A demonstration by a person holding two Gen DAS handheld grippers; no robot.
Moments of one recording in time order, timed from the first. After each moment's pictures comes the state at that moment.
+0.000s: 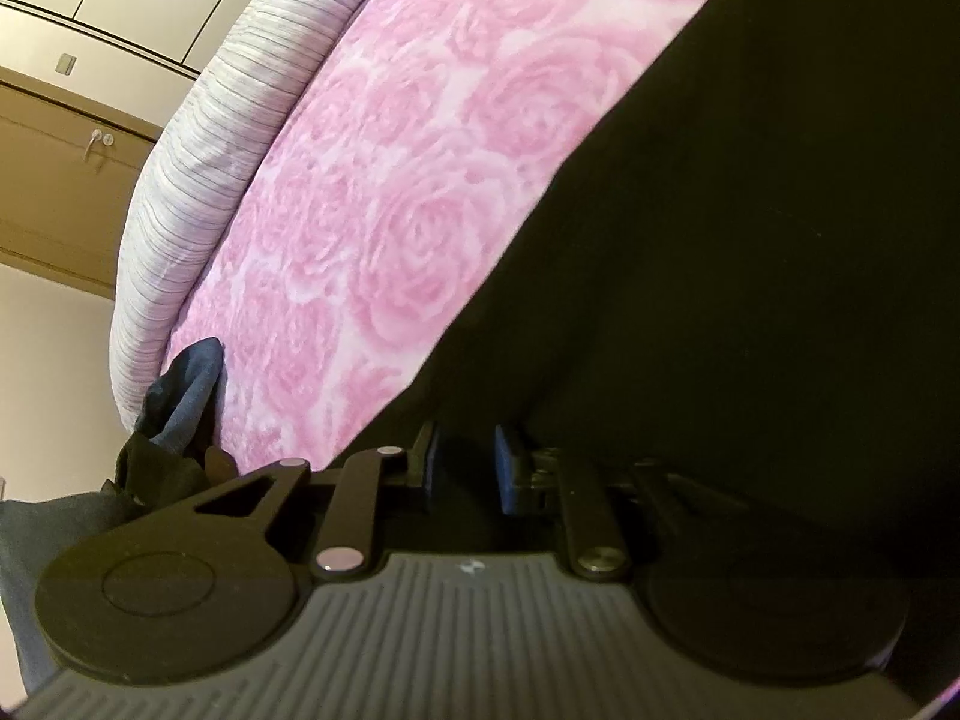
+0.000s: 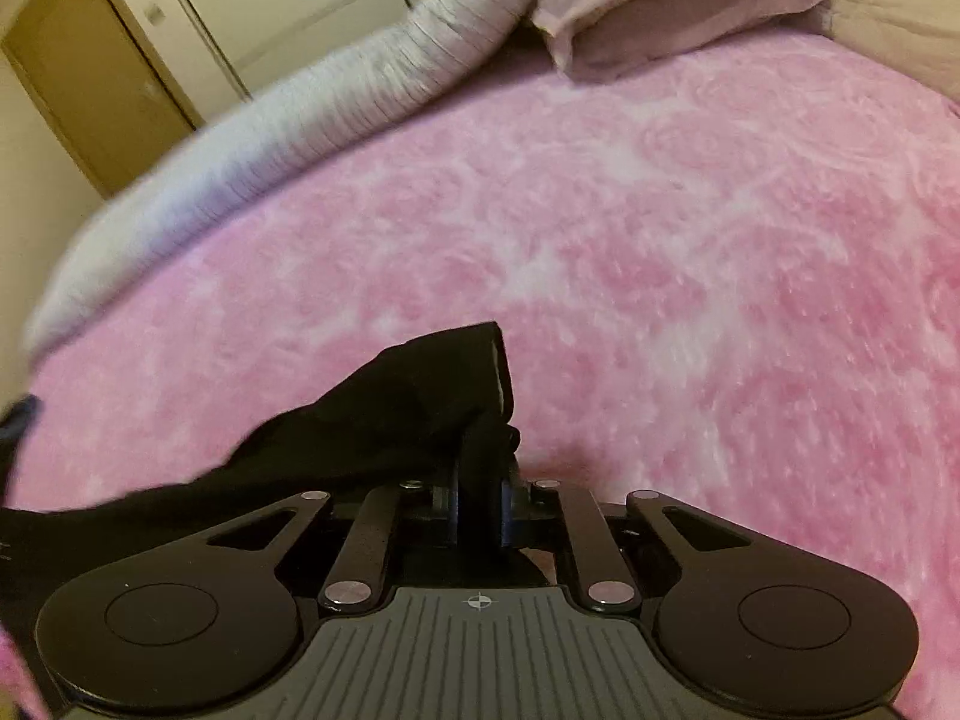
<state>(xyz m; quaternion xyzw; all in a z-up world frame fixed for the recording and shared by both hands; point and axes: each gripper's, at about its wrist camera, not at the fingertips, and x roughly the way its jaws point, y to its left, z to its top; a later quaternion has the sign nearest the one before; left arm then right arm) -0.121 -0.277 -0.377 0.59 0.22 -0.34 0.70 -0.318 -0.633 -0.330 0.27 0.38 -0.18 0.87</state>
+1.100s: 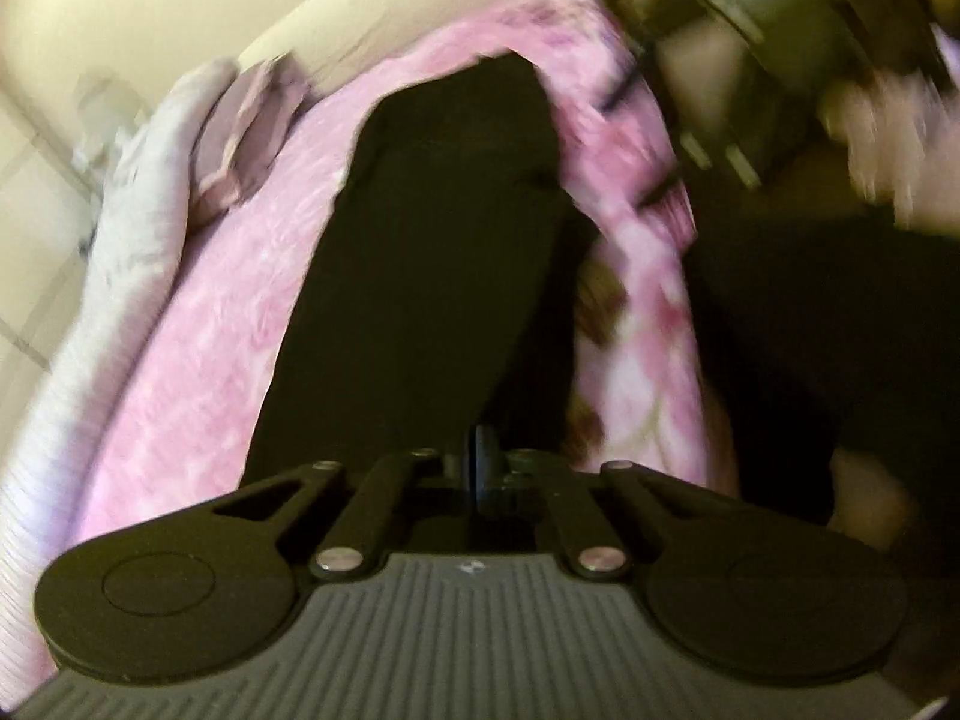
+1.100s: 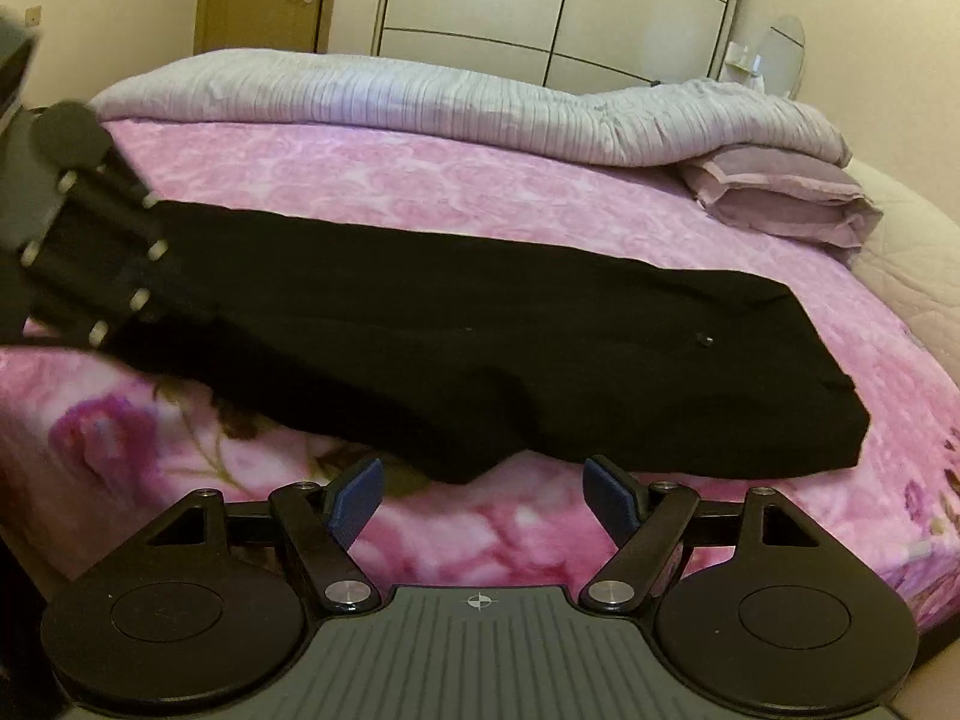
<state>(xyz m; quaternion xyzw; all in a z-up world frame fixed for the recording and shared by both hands) -0.449 -0.410 -0.331 0.45 0.03 -0.72 0.52 -0.395 -0.207 -0.331 0.00 0.35 -0.21 0.92</state>
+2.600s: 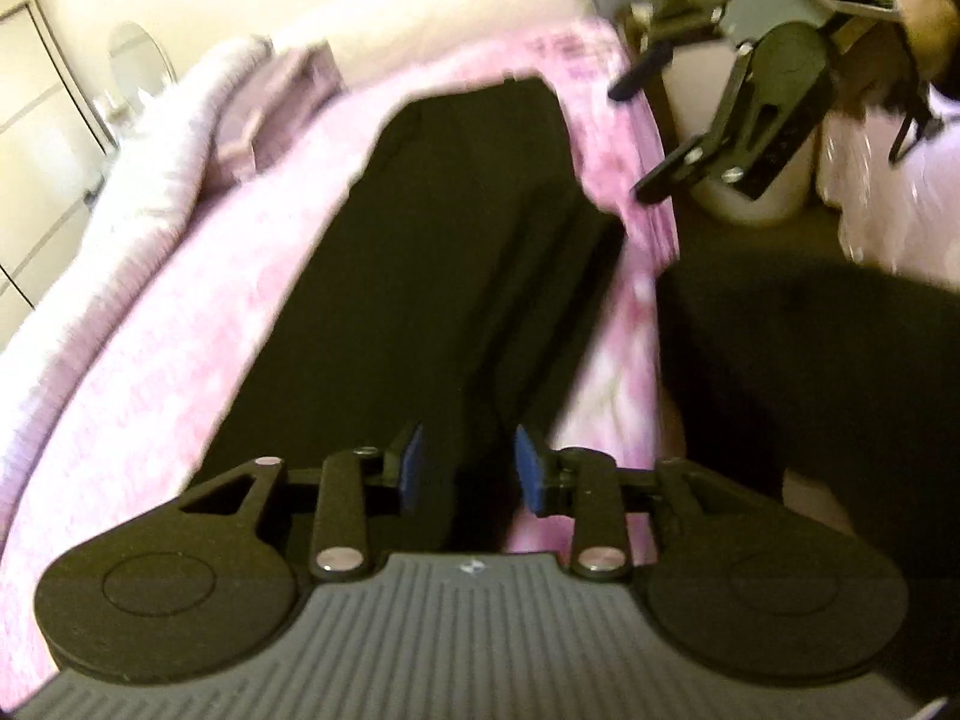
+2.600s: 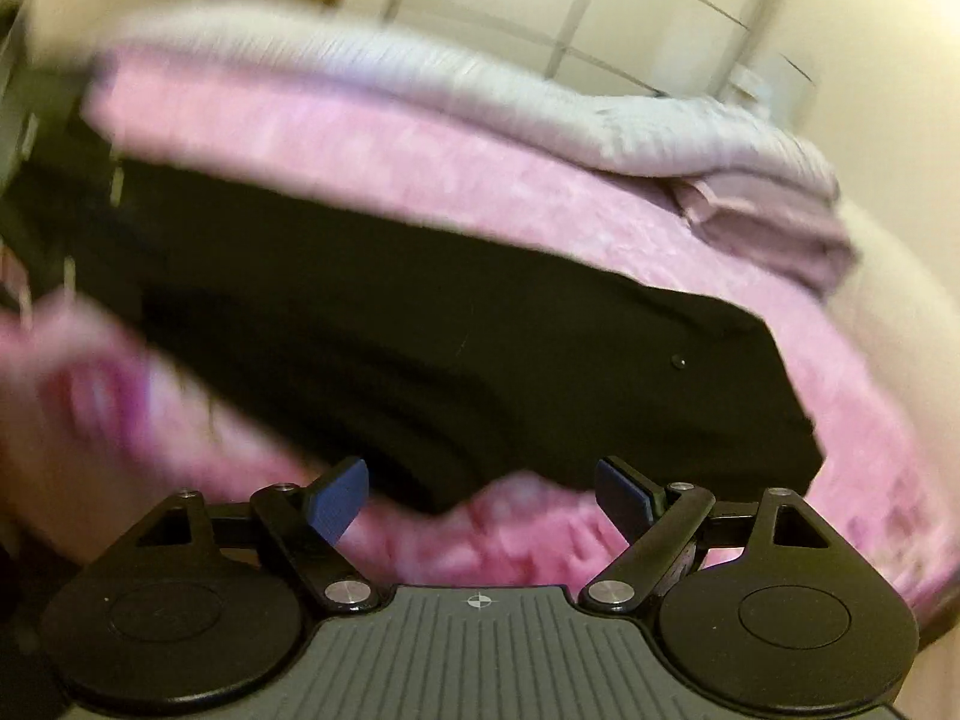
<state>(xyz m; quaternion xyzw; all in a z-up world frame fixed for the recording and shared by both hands) -0.440 -0.370 -0.322 0.40 0.05 -0.74 0.53 -0.394 -0.204 -0.323 -0.03 0.36 -0.24 0.90</state>
